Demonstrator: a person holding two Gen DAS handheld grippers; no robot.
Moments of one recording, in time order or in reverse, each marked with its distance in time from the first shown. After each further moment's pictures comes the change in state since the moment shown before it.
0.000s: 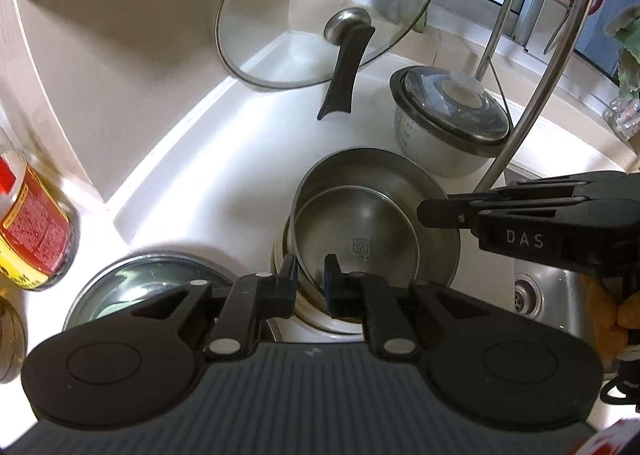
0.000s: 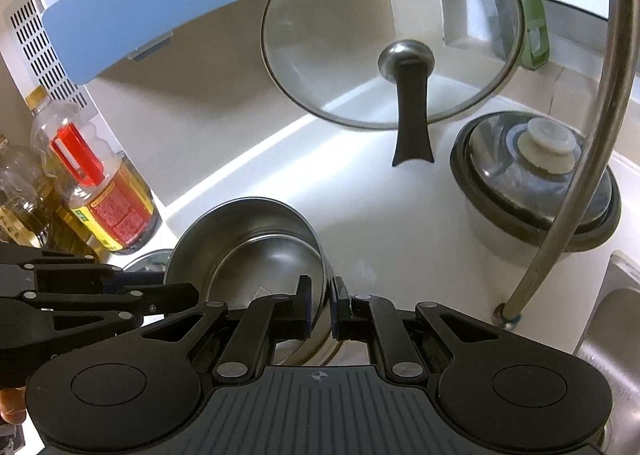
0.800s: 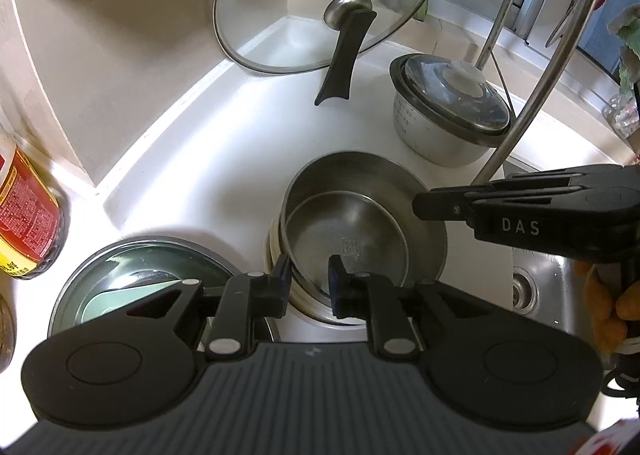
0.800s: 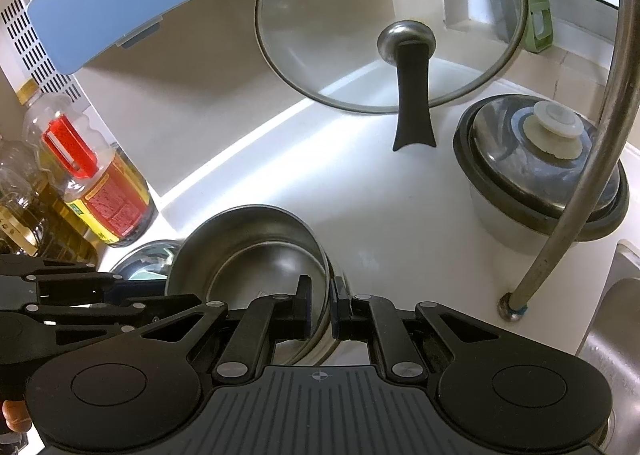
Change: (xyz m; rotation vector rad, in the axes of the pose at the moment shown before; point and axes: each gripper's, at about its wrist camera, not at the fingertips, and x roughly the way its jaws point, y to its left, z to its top) left arm 0.008 0.003 -0.003 -0.011 0.031 -0.019; right arm 0.009 0.001 0.001 0.024 0.036 -0.013
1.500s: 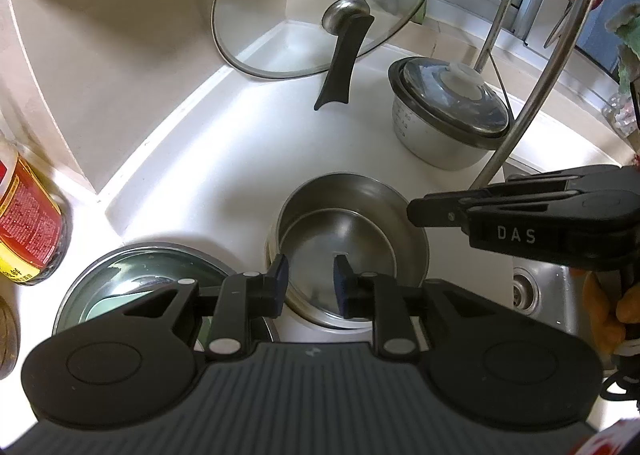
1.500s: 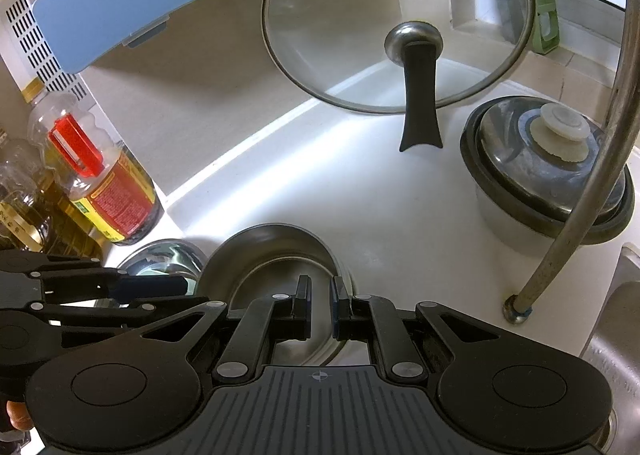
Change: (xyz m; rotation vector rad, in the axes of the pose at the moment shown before) left arm -0.003 -0.004 0.002 0.009 -0.013 0.008; right arm -0.001 0.004 0.001 -0.010 0.005 0.016
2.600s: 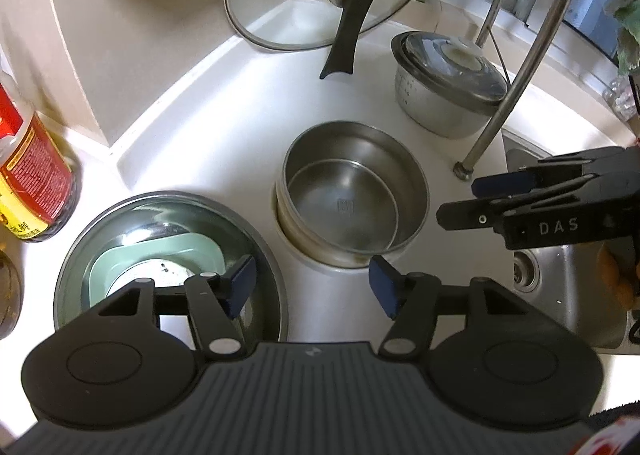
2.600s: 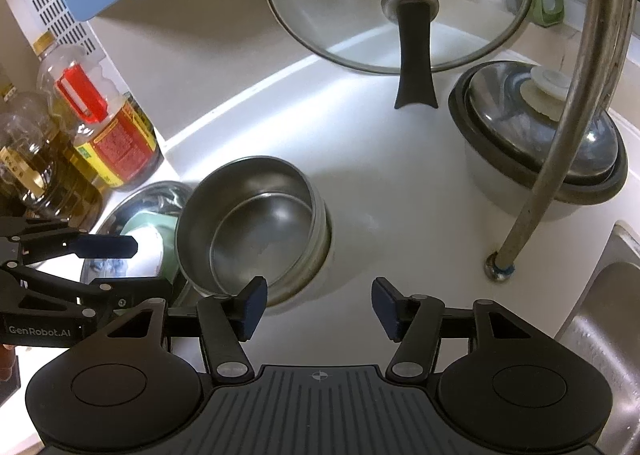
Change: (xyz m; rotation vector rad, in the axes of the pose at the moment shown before) left arm -0.016 0.001 -0.033 -0.015 0.049 0.020; right arm -0.015 -0.017 -0.020 -0.067 0.109 0.012
